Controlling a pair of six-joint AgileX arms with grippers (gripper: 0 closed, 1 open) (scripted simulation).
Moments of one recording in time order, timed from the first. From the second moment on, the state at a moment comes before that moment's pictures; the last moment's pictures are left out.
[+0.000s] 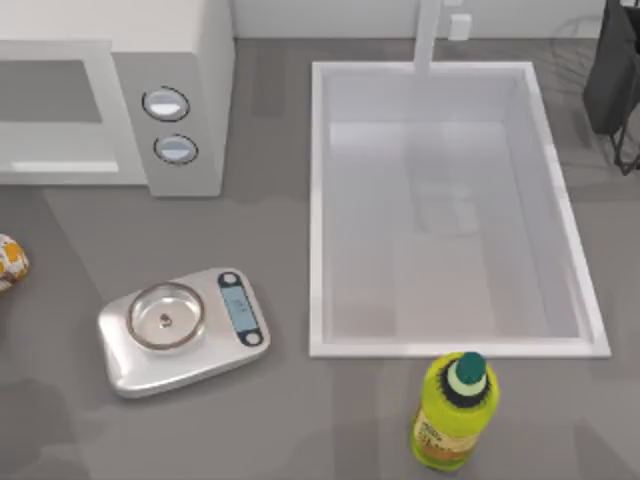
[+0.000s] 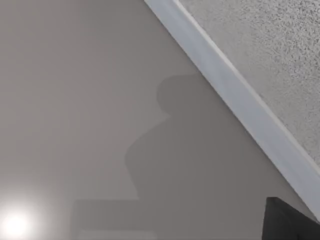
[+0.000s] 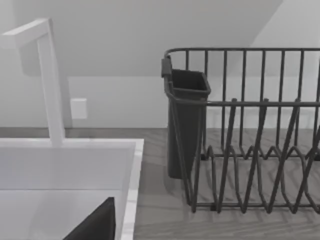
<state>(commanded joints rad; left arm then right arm) 0.58 1.26 0.47 -0.10 0.42 0.45 0.00 0.00 0.00 0.00 0.00 0.00</state>
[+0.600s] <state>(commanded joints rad) 0.30 1.13 0.43 -0.08 0.17 0.25 0.00 0.00 0.00 0.00 0.00 0.00</state>
